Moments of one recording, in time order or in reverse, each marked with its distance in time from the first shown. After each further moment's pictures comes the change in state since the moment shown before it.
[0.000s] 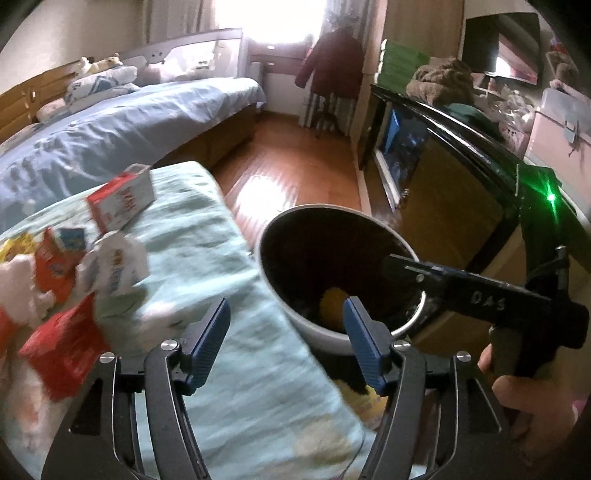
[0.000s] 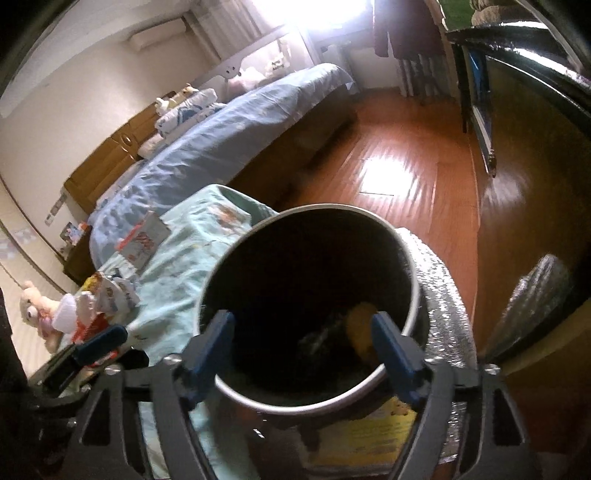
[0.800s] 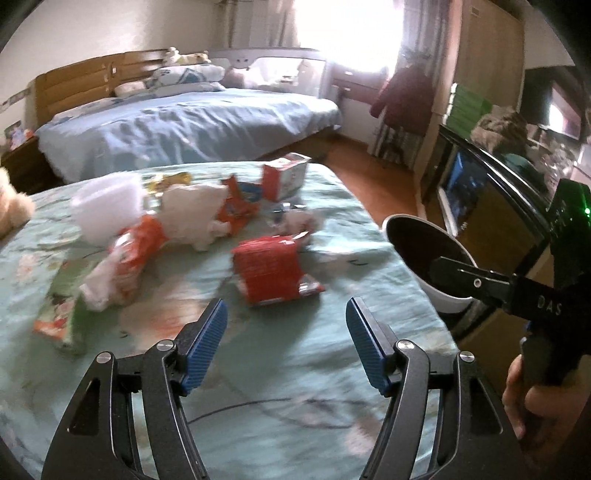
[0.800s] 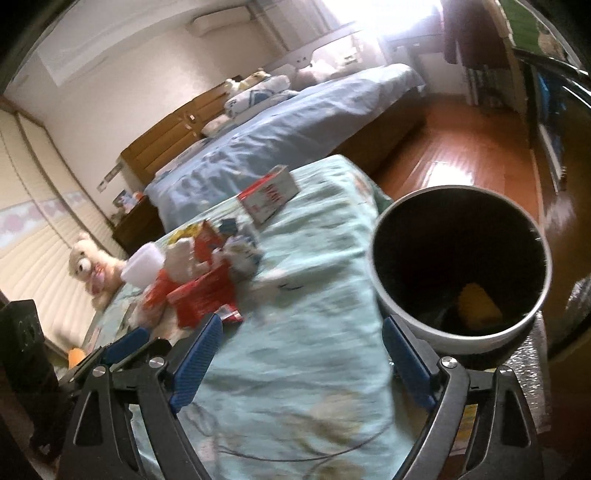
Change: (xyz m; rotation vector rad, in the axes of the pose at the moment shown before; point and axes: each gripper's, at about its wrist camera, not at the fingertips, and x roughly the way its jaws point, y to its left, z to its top) left arm -0.094 0.107 -0.065 -0.195 -0.084 0.190; right arm -0.007 0.125 -0.049 -0.138 0.039 0.184
